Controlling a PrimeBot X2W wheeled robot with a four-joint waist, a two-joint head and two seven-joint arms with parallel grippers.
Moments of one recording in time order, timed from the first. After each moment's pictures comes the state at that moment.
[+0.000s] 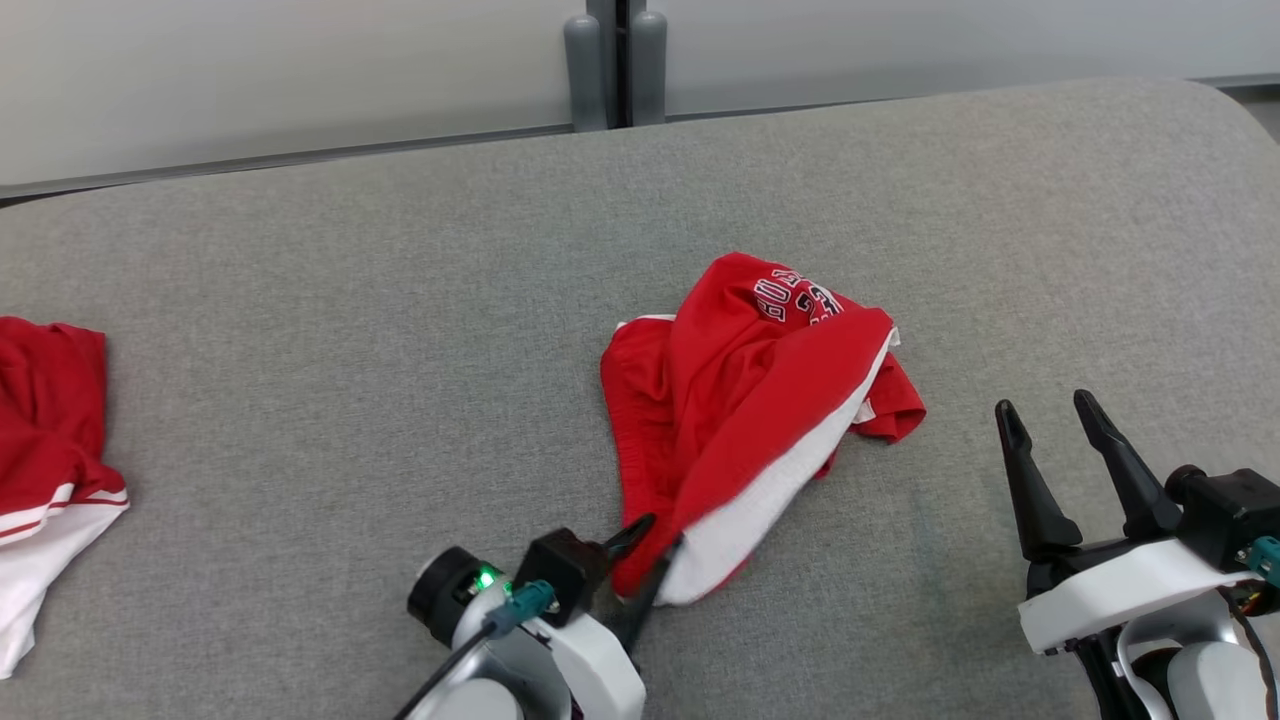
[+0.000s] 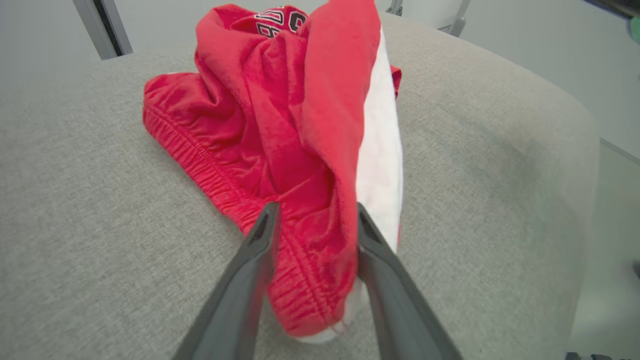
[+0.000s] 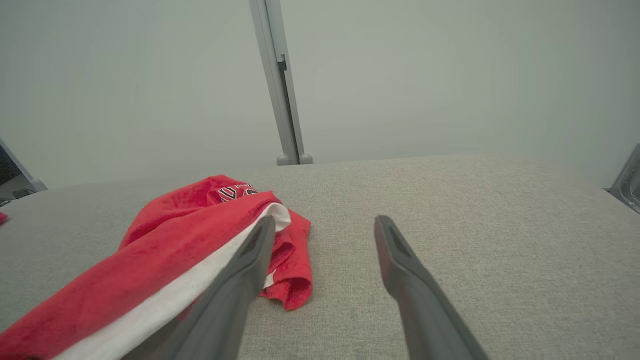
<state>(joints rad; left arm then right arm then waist) -0.24 0.07 -0.61 0.35 -0.26 -0.10 -0.02 -0.11 -0.19 0.12 0.10 0.32 0.13 -0.04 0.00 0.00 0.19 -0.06</state>
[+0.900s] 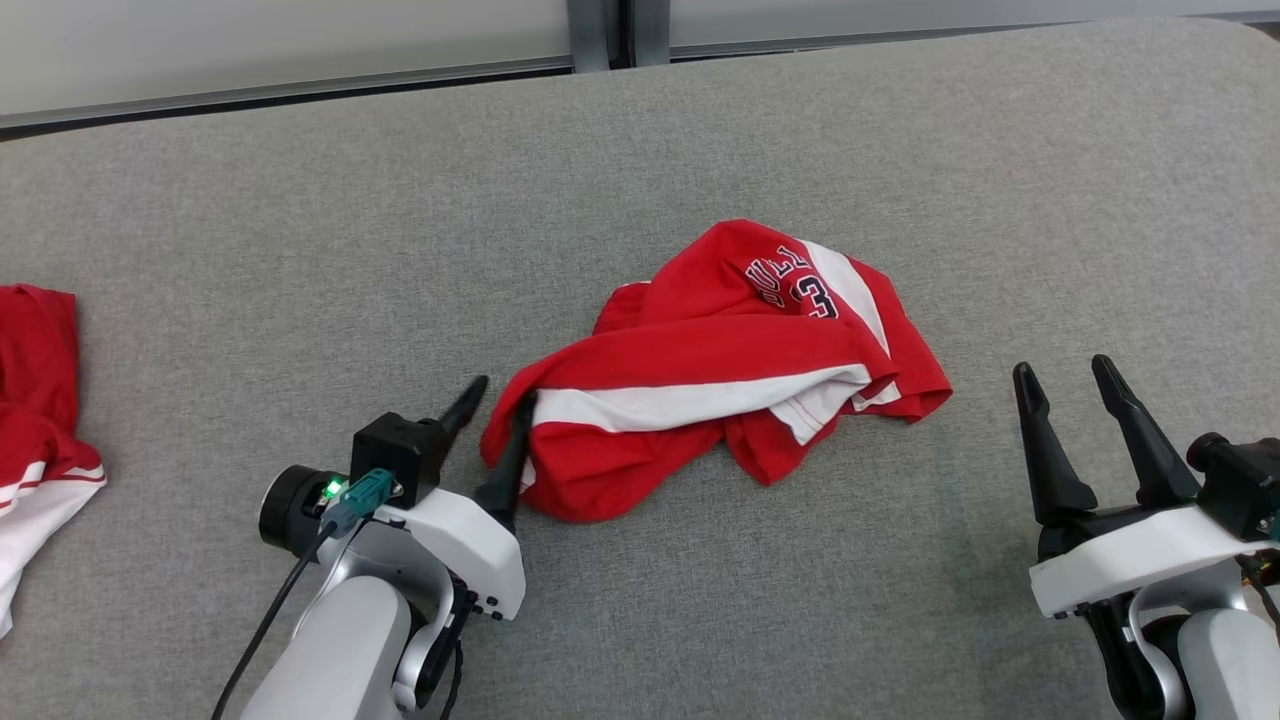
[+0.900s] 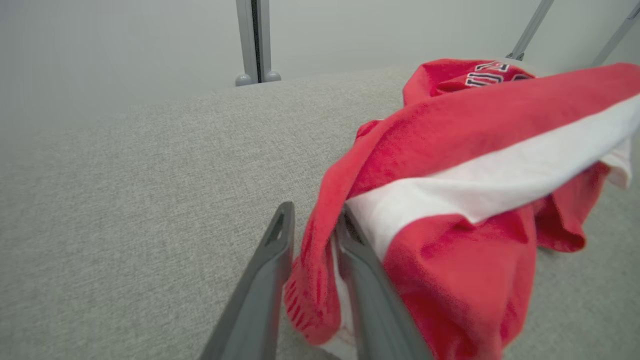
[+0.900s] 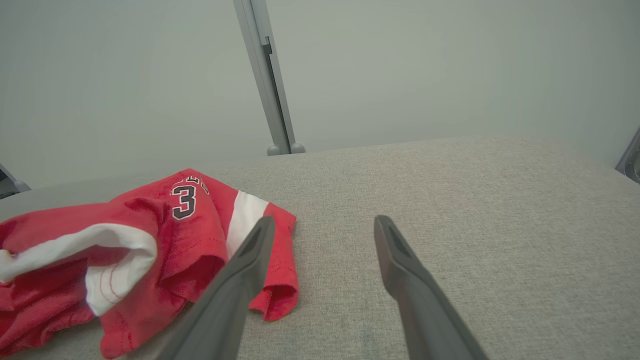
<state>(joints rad) -0.36 0.15 -0.43 0.38 -0.34 -0.01 -0.07 -0.16 -0.20 0.11 0.13 0.34 0.13 -0.06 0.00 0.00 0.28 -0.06</state>
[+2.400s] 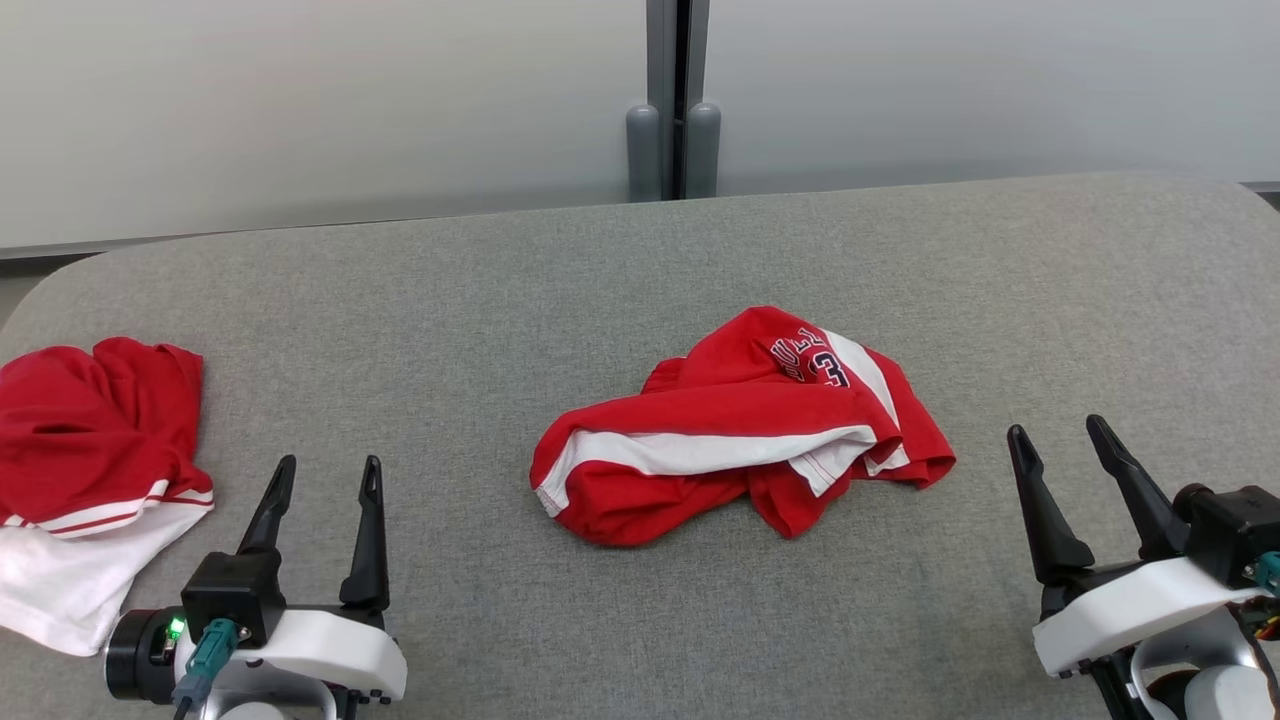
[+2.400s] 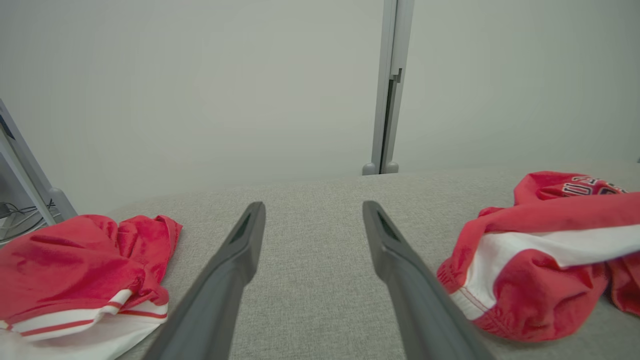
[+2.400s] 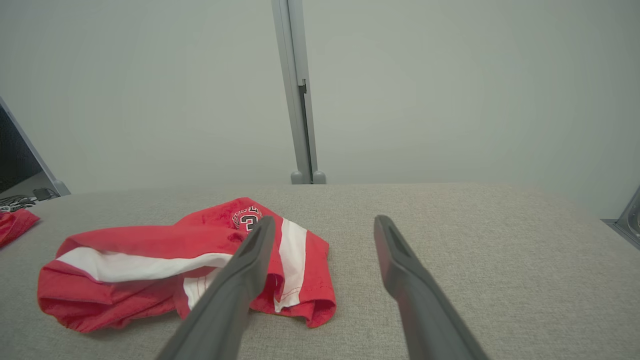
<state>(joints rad) -0.08 0.23 -0.26 0.20 -0.33 0.17 -0.25 -0.06 -0.20 0.09 0.06 0.29 0.13 0.01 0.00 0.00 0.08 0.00</state>
